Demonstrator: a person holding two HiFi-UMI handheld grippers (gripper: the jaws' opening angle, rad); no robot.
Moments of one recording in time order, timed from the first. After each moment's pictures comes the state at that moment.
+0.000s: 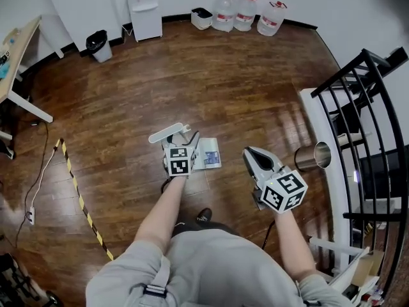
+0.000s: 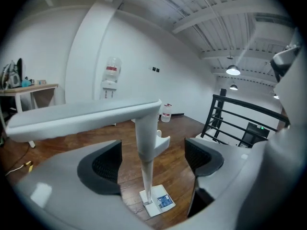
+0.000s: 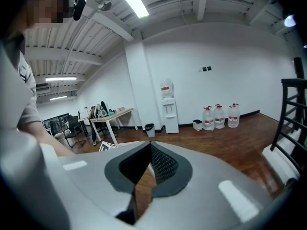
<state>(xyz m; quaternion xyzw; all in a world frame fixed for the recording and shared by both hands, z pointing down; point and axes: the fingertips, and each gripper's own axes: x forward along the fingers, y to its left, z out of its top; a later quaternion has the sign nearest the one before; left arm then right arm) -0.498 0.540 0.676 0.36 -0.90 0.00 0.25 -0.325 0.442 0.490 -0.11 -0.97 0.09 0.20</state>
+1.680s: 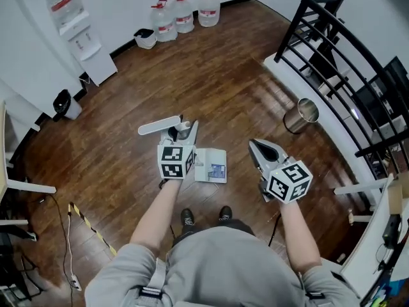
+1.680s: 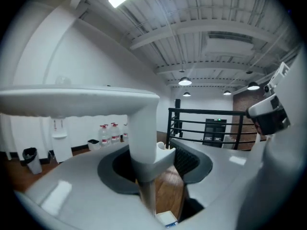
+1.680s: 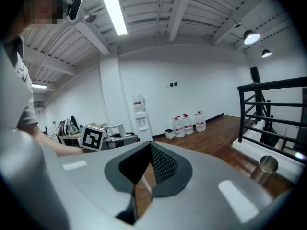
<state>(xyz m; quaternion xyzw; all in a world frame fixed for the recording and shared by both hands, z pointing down) -0.454 0.433 0.506 0.59 -0.80 0.03 0.11 -0.257 0.391 0.455 0.09 -0.98 0.13 0.14</state>
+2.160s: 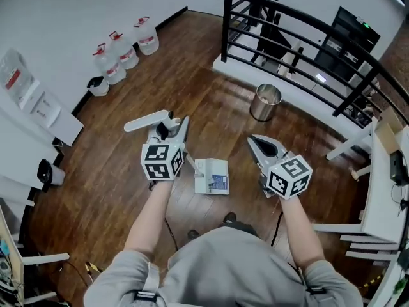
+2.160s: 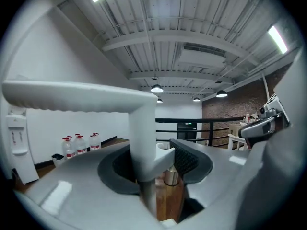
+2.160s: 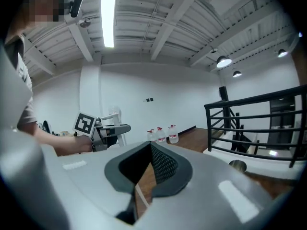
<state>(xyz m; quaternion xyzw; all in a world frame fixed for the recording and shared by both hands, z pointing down) -0.352 0.313 0.399 0.73 -0.68 0.03 0.06 -0.139 0.323 0.404 0.25 -0.96 0.11 0.07</state>
